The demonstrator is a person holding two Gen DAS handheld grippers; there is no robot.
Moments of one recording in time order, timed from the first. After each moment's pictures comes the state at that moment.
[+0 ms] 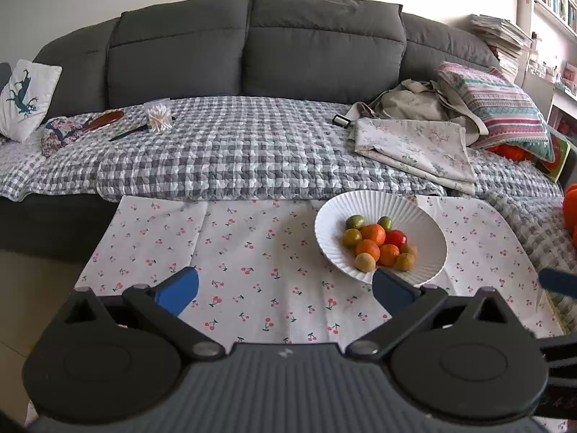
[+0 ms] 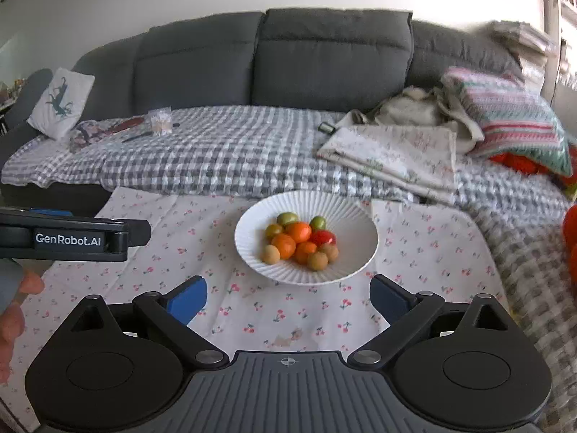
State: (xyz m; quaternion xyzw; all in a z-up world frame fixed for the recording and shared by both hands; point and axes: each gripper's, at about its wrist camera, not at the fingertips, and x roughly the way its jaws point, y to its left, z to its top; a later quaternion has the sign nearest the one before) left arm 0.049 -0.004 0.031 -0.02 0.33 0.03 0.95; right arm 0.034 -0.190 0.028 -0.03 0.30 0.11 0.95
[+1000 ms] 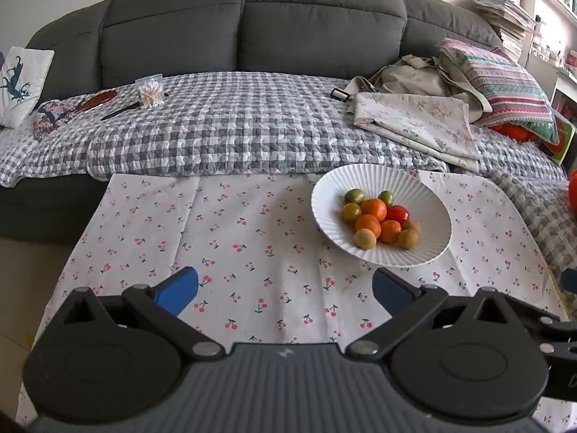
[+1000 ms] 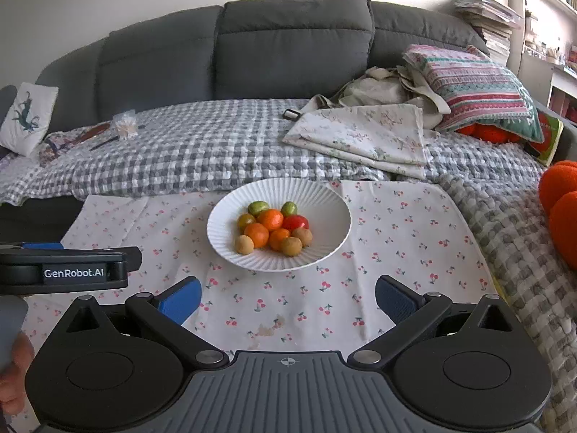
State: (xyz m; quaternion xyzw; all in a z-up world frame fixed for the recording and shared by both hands) left arm 0.060 -0.010 0.010 -0.02 0.36 0.02 0.93; right arm 0.036 -0.201 0.021 0.00 0.33 0.06 0.94
